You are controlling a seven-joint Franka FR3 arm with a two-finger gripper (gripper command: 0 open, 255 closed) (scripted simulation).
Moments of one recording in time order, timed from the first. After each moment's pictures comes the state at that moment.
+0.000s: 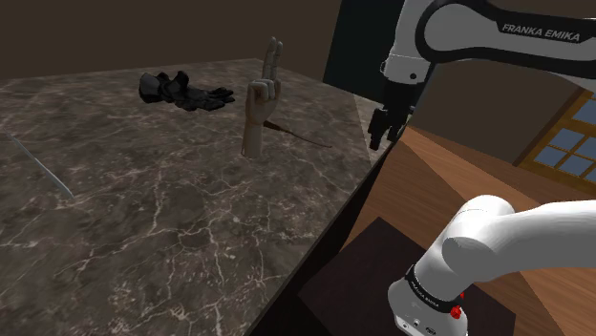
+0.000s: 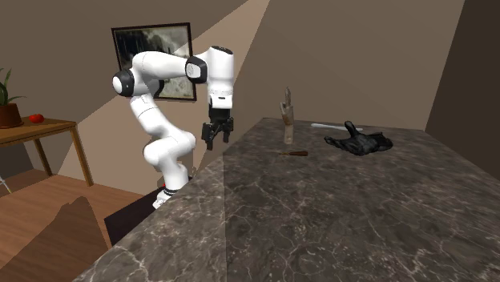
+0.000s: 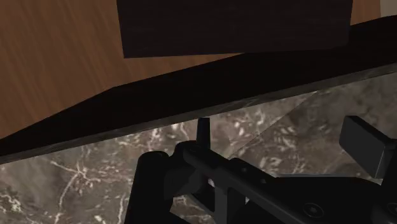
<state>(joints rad) -0.02 -0.78 0.00 -2.41 -0.01 1.52 0.00</state>
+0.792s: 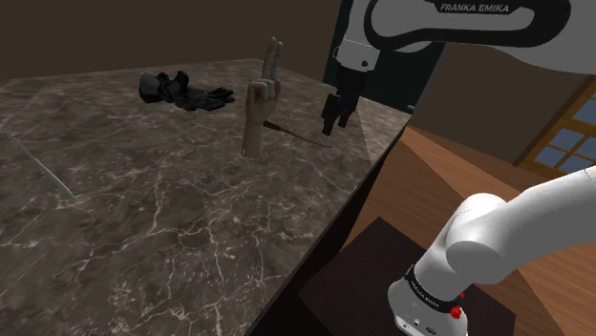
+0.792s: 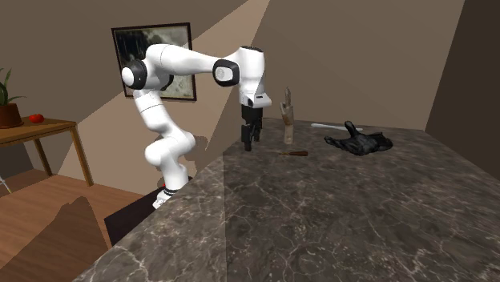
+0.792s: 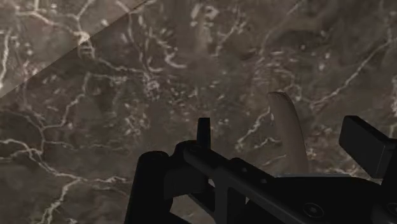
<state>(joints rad) 0.07 -0.49 0.03 -2.23 0.07 1.73 -0.09</state>
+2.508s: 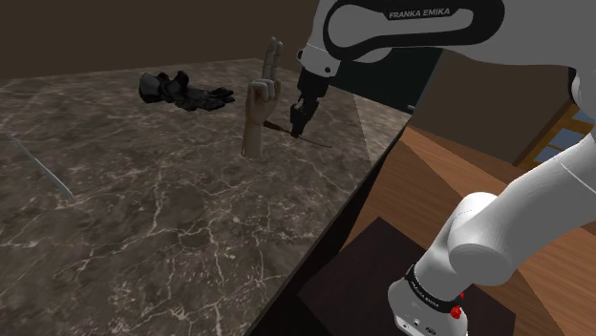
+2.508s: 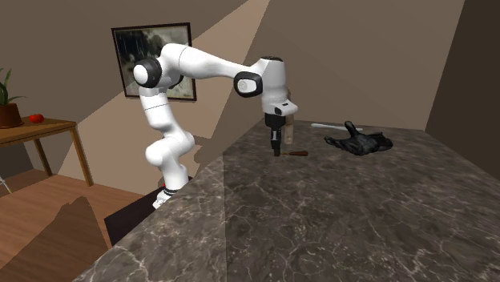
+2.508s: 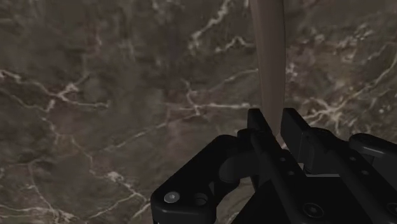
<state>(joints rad) 0.13 -0.29 0.05 -2.14 0.13 1.92 -0.18</state>
